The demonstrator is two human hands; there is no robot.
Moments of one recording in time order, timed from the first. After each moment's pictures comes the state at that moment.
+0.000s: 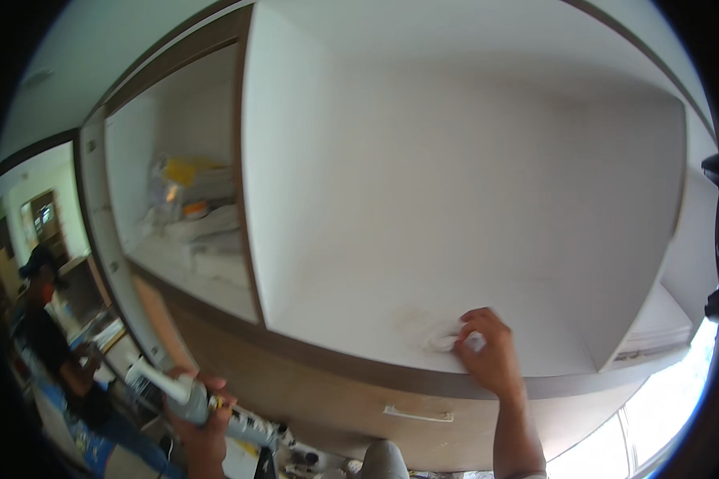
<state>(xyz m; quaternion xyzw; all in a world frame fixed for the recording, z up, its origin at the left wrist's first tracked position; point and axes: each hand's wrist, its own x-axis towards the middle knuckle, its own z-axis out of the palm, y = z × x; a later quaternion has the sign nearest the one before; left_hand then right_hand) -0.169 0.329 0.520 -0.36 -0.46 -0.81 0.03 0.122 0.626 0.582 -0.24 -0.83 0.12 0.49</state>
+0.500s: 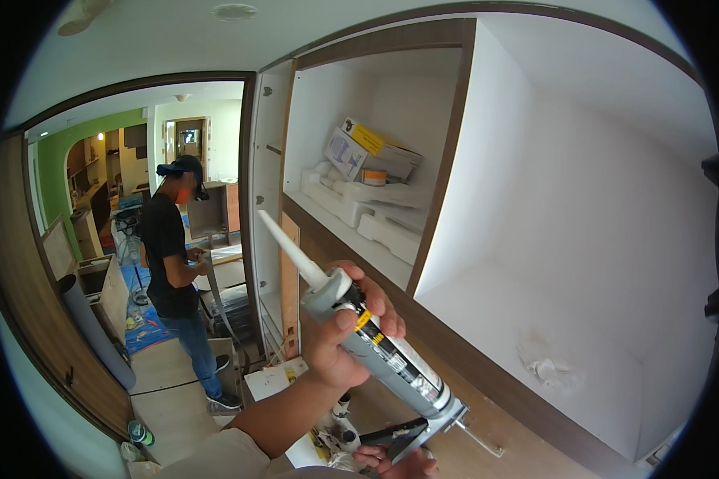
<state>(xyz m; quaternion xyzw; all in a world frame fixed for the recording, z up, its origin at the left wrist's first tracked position) -0.135 0.354 0.587 -0.50 -0.04 -0.86 -0.12 0.058 0.450 0.348 0.17 -0.31 0.93 0.06</state>
